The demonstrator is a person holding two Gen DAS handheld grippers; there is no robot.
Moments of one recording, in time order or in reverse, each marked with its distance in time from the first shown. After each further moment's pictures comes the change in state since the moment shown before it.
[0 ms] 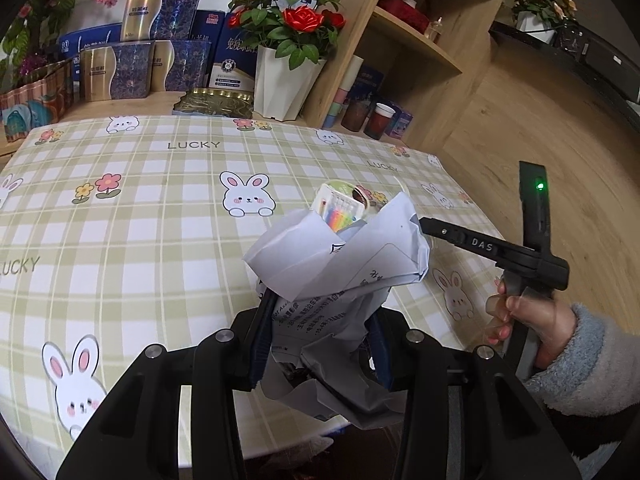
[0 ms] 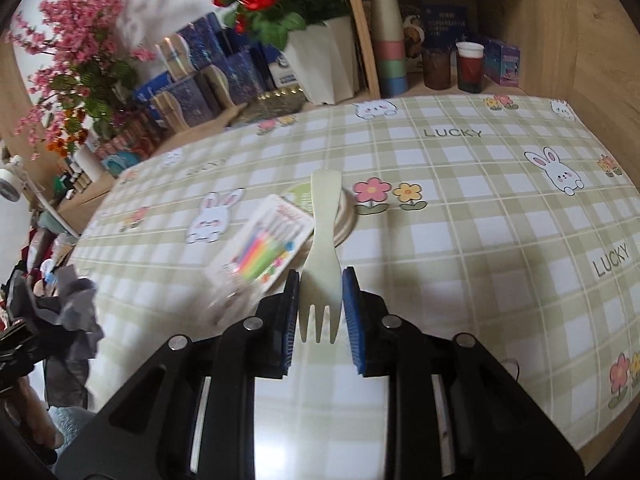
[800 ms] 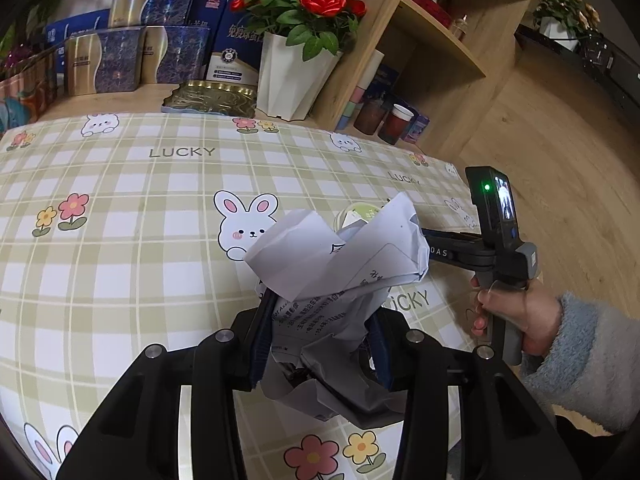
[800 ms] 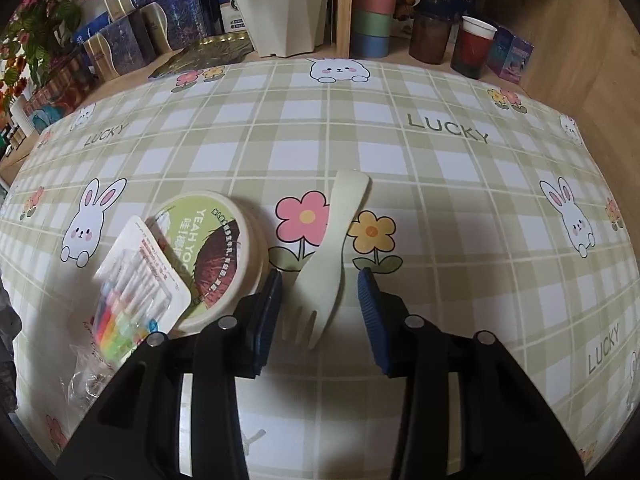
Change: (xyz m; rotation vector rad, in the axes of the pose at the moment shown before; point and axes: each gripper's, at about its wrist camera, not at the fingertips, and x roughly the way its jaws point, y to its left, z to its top) left arm 0.081 0.035 0.050 -0.031 0.015 -0.010; right arm 0.124 -0.030 0.055 -0.093 0.178 -0.226
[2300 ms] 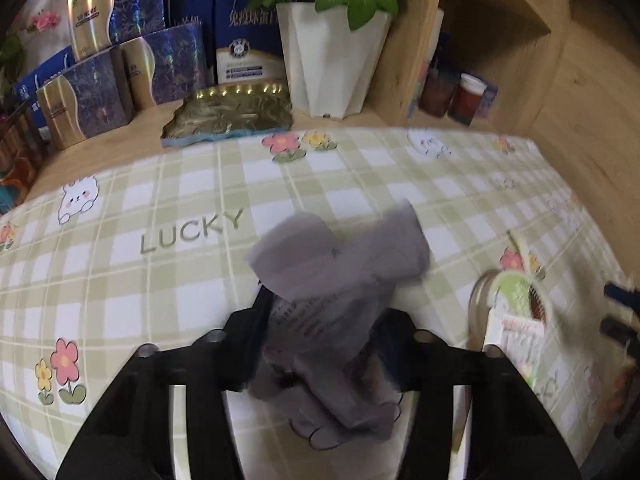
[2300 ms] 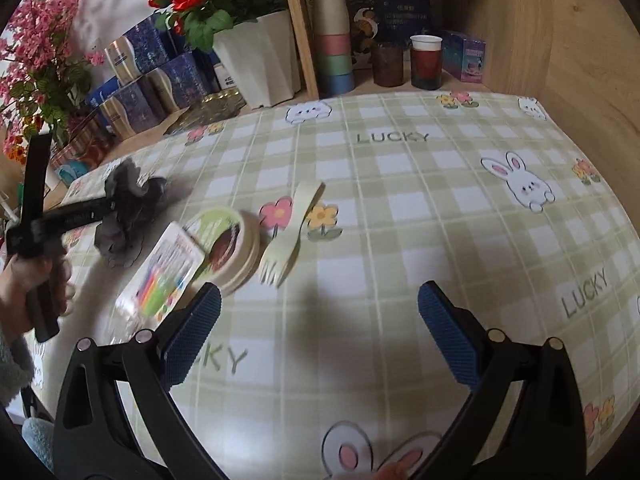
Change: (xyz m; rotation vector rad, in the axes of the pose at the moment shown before) left arm 0.136 0.045 0.098 0.158 0.094 0.232; right arm -0.067 -0.048 -0.041 0.132 -0.151 0.088
